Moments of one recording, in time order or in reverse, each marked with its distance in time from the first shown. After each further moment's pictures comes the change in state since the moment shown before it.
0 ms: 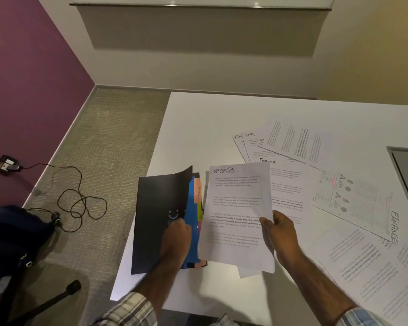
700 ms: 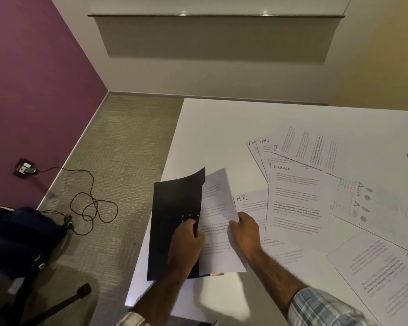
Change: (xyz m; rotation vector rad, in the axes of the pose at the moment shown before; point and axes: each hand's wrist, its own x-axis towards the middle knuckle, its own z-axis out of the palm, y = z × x) left_hand -0.016 -0.015 -0.034 -0.444 0.085 0.117; right_hand -0.003 0.009 0.124 -0.409 -0.090 -0.161
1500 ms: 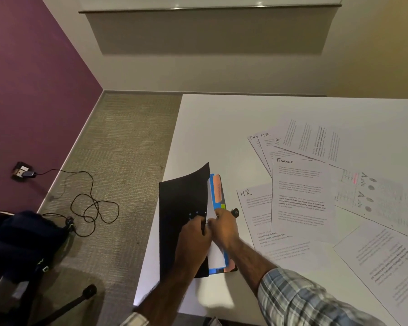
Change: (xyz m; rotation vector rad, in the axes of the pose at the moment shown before) left_hand 0.002 0.000 0.000 -0.040 -0.046 0.009; right_hand 0.009 -0.013 0.078 0.057 -0.158 0.033
